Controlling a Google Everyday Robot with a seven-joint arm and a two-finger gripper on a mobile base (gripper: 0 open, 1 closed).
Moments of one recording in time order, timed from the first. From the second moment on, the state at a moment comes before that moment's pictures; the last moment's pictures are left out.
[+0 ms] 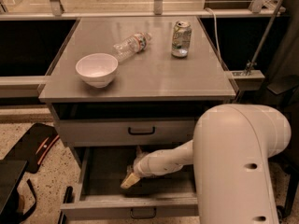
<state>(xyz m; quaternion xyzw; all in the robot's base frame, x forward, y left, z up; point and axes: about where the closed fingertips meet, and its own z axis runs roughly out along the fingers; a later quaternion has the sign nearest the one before) 0.595 0.071 0.406 -0.55 0.75 0.12 0.34</state>
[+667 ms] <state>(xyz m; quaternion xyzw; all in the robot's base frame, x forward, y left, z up) 0.579 0.038 0.377 -0.55 0.76 0.14 0.33</state>
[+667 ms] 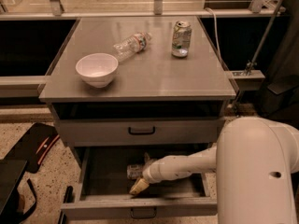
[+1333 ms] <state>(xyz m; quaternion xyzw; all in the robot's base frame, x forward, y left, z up) 0.578 0.037 0.377 -0.55 0.76 0.14 0.32</state>
